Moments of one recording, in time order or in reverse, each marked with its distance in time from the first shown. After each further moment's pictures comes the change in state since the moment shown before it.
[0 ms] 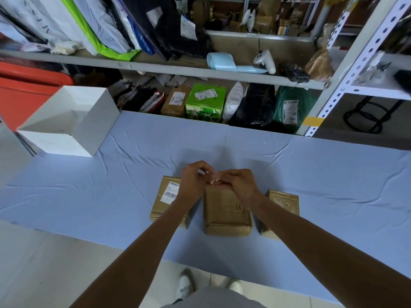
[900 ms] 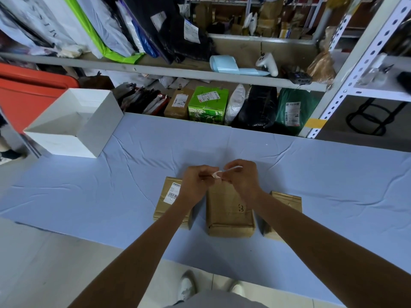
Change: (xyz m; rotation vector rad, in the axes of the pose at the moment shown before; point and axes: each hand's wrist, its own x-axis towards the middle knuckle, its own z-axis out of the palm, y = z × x) left_hand -0.006 0.000 -0.007 -0.106 -0.077 -0.036; right_hand 0.008 -0.012 0.007 -0.219 0.240 -0.102
